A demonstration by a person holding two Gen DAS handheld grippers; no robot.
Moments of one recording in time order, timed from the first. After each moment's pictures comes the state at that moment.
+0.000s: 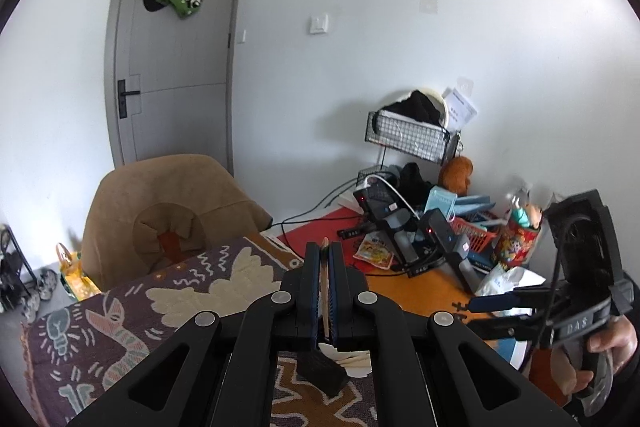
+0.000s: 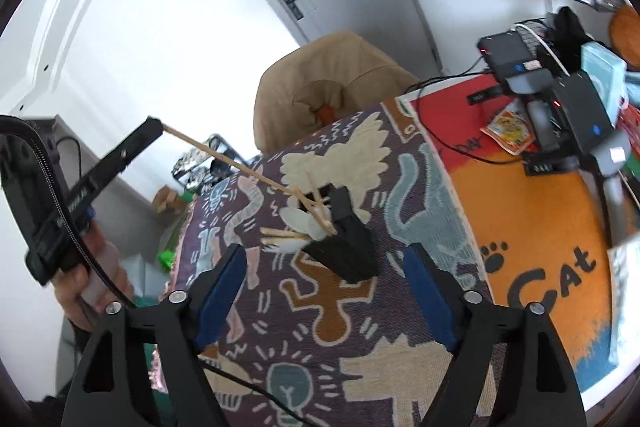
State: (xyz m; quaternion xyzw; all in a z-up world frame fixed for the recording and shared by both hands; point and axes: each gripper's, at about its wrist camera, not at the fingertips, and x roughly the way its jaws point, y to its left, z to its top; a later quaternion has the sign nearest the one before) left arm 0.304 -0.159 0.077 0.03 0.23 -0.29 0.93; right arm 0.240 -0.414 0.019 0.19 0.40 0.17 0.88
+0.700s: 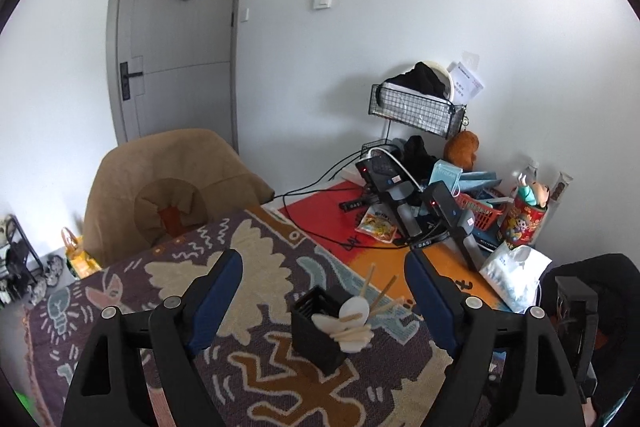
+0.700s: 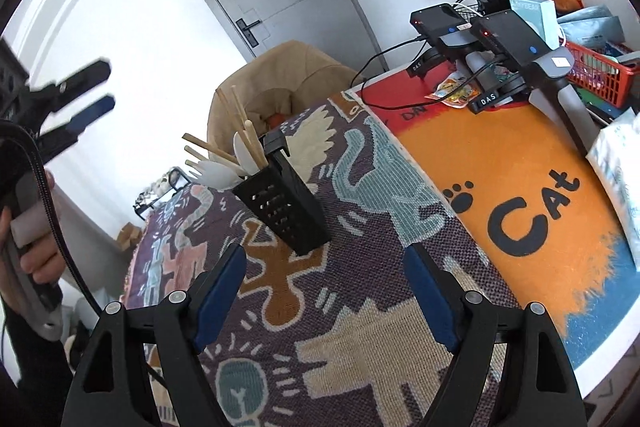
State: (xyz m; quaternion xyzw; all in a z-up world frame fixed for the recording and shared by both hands) left arm 0.290 -0.161 0.057 0.03 0.27 -0.28 0.92; right arm 0.184 -0.409 -0.059 0.21 0.36 0.09 0.90
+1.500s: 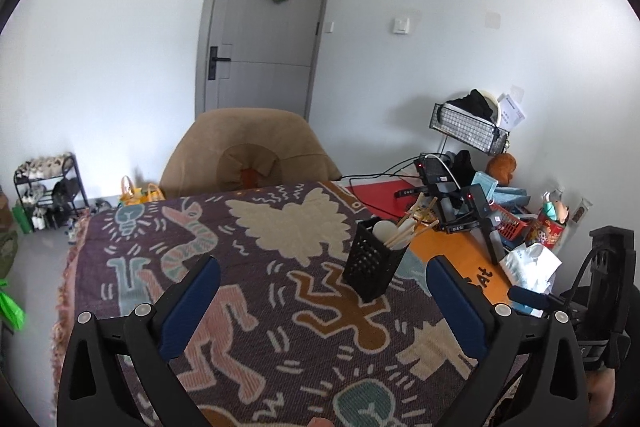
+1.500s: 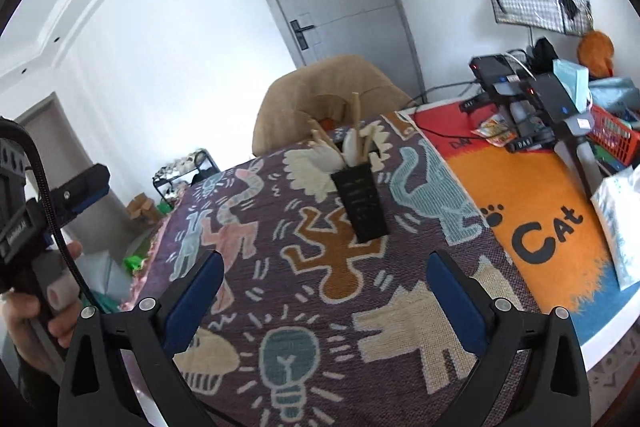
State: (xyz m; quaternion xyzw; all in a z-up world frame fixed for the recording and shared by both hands) left arm 0.164 -0.066 0.034 -0.04 0.25 -0.15 0.96; right arm 0.127 -0.345 -0.005 0.12 0.33 0.14 0.93
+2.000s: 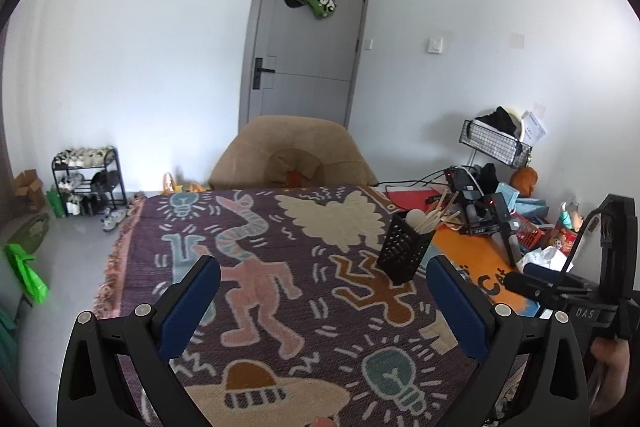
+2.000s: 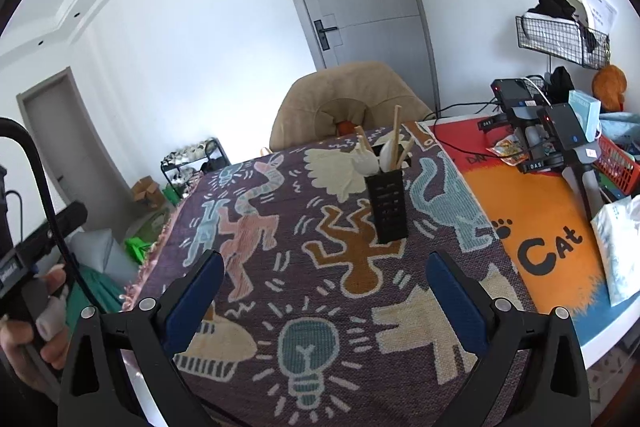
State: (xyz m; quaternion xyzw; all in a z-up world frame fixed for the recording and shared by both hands) left arm 0.089 -0.025 0.030 -0.06 0.23 -0.08 0.97; right arm 0.107 -0.315 0.015 0.08 0.32 0.16 0.93
